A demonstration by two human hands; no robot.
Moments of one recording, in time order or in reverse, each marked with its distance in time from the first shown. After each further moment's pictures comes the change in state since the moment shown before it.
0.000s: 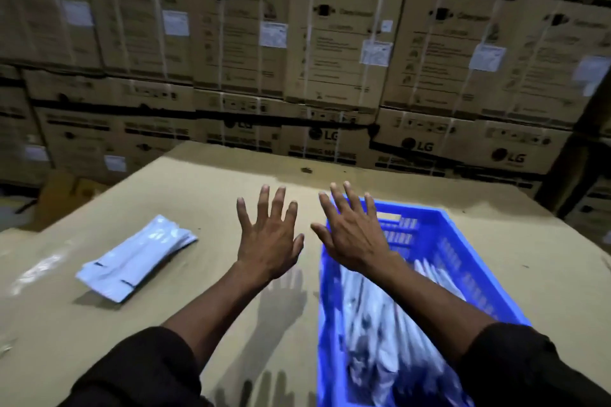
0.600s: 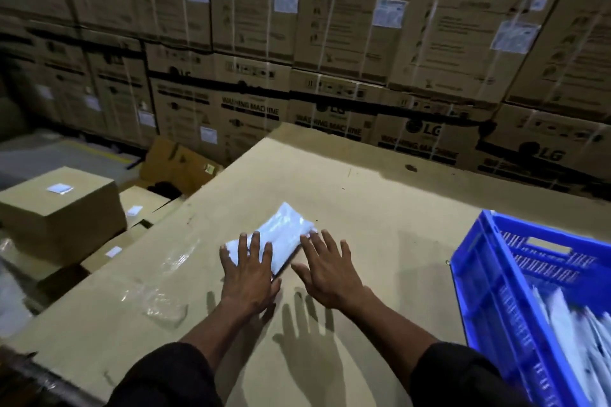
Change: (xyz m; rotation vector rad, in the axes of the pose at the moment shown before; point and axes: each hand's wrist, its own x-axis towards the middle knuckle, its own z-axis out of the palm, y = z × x) left_hand -0.157 -0.312 0.099 0.013 -0.394 -0.339; right_hand 0.085 -0.319 0.117 0.259 -0.291 -0.248
